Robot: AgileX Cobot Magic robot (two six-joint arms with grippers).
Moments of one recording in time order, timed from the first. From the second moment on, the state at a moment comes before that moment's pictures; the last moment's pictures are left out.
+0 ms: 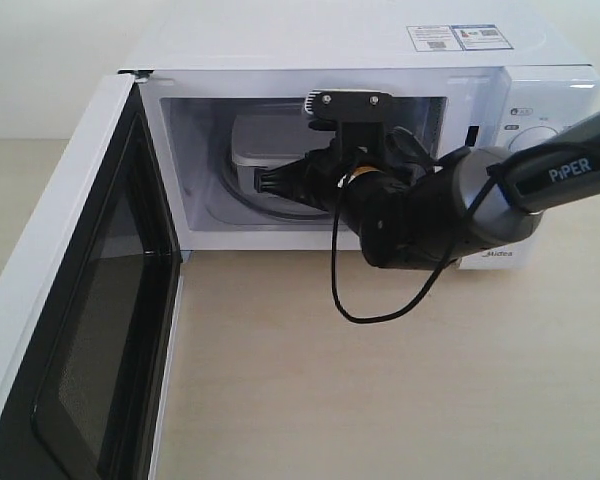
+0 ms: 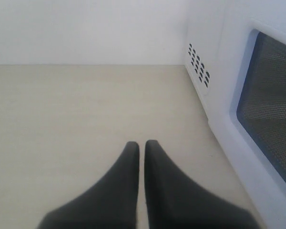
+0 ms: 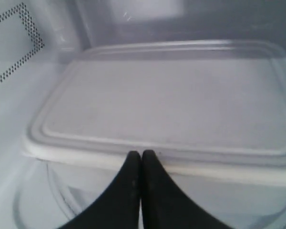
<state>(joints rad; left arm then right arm) 0.01 0.00 0.00 -0.11 0.31 0.08 0.64 2.05 -1.10 0.50 -0.59 -0.13</state>
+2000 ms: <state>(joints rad) 0.01 0.00 0.00 -0.11 0.31 0.08 0.67 0.91 -0.71 0.35 0.79 -0.10</state>
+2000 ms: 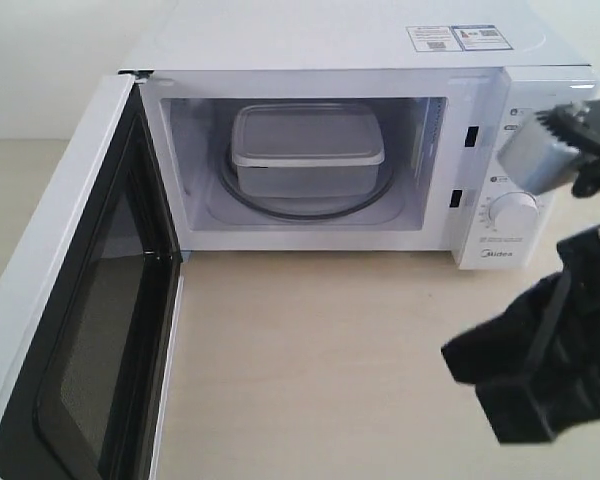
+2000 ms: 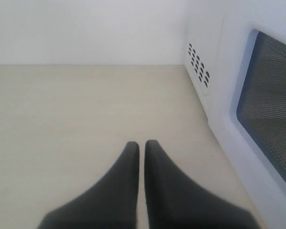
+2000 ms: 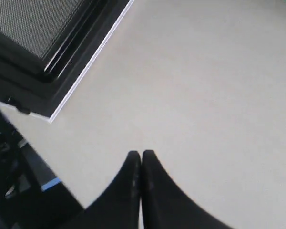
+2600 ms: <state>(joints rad) 0.01 0.00 0.00 -0.11 0.31 0.08 0.16 0.39 -0.62 0.28 0.43 -0.23</state>
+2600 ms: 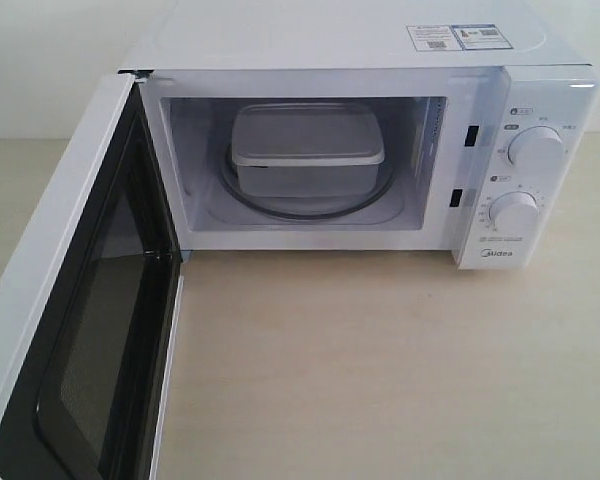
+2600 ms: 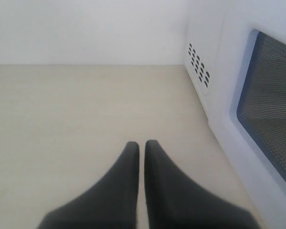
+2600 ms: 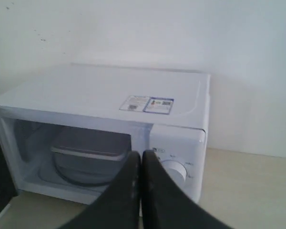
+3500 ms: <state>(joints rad) 0.01 0.00 0.00 -0.11 0.31 0.08 0.12 0.01 0.00 0.28 0.06 -0.23</state>
